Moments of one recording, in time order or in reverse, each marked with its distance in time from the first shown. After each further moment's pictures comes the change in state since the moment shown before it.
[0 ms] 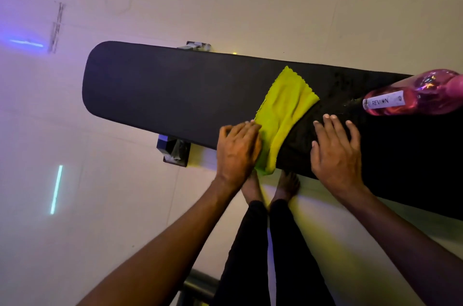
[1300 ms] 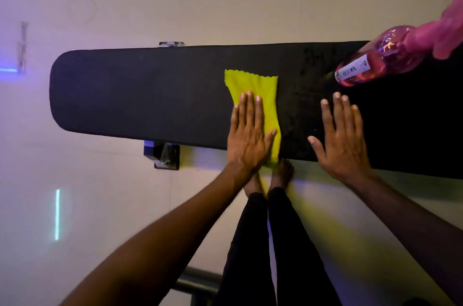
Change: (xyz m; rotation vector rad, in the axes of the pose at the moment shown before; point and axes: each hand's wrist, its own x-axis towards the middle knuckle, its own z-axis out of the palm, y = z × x) left_hand 0.002 0.038 0.066 0.283 -0.372 0.030; right_hand -0.046 0.057 0.026 0.000 -0.071 0.099
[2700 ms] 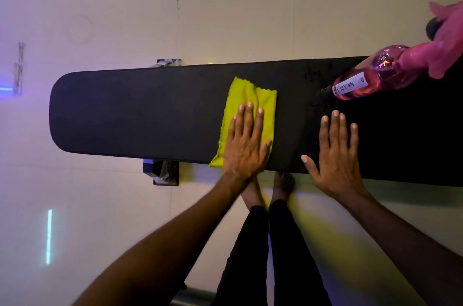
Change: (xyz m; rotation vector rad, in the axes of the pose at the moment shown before) left_hand 0.013 -0.025 0.011 -0.061 0.070 0.133; right_hand -0.007 -0.016 0.016 -0.110 -0.049 0.091
